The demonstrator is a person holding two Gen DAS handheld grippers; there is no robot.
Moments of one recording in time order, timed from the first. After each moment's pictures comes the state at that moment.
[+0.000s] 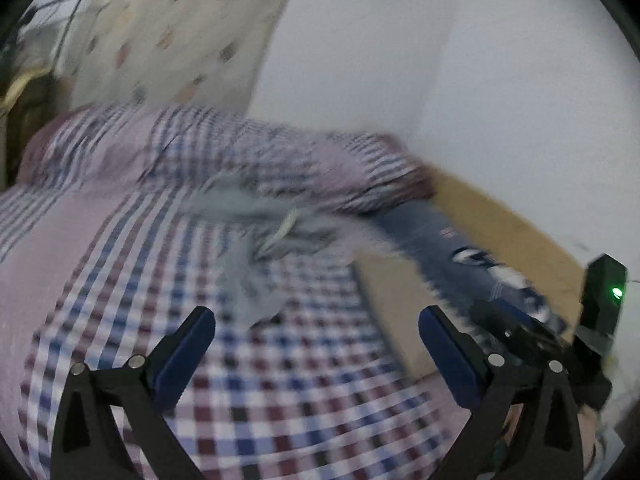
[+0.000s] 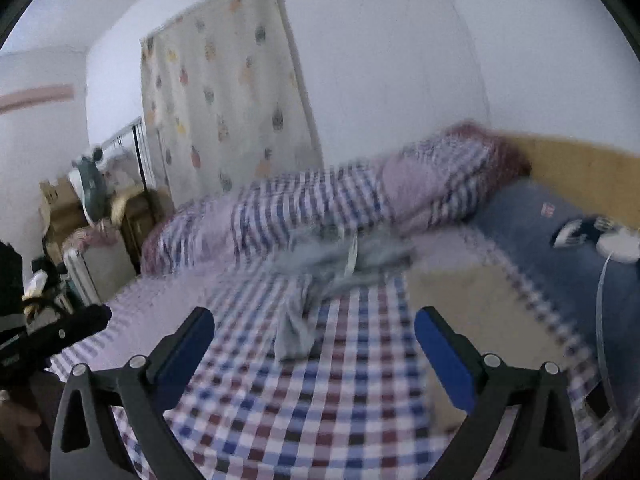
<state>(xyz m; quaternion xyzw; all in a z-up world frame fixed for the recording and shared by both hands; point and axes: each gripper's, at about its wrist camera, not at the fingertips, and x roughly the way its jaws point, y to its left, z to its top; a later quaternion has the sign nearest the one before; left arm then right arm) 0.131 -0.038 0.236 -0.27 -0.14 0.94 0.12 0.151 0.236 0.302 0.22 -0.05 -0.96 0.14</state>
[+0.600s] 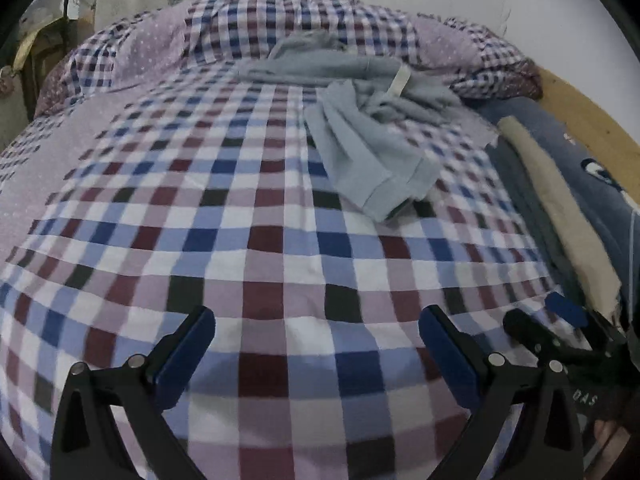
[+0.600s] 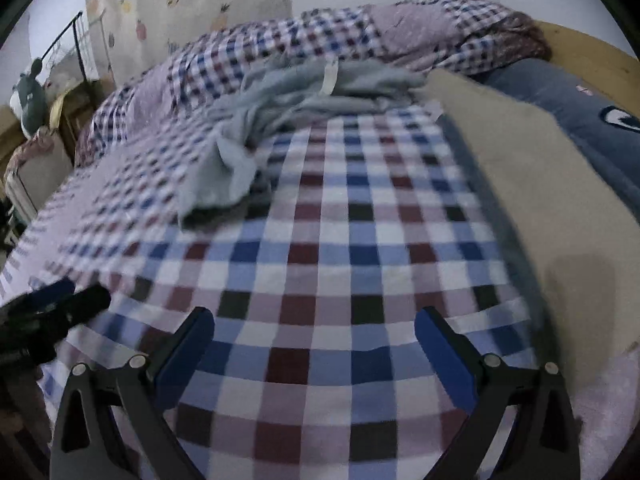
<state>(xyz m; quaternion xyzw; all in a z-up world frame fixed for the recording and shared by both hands) 0.006 -0.038 0.034 -0.43 -0.08 0.90 0.02 -0.001 0.204 0.061 0.40 -0.01 -0.91 0.10</state>
